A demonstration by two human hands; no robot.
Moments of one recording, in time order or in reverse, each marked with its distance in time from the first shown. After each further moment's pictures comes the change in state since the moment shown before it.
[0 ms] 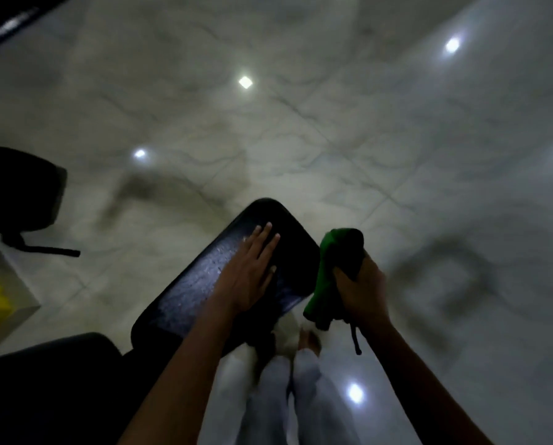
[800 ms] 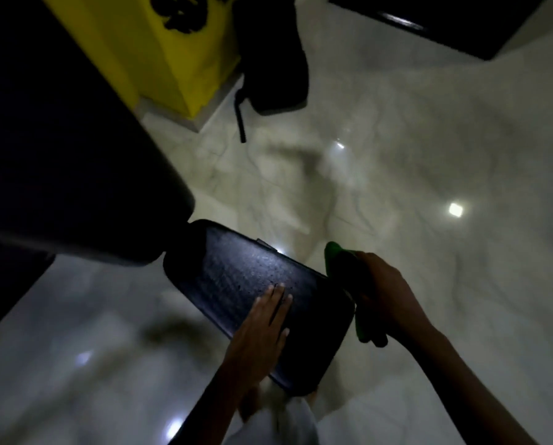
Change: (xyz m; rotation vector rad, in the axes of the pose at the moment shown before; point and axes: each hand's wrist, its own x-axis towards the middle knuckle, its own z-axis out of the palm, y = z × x) left_hand 0.014 0.098 0.049 -0.059 0.530 -1.151; right_hand 0.131 -0.184 0.072 -0.914 -1.033 -1.196
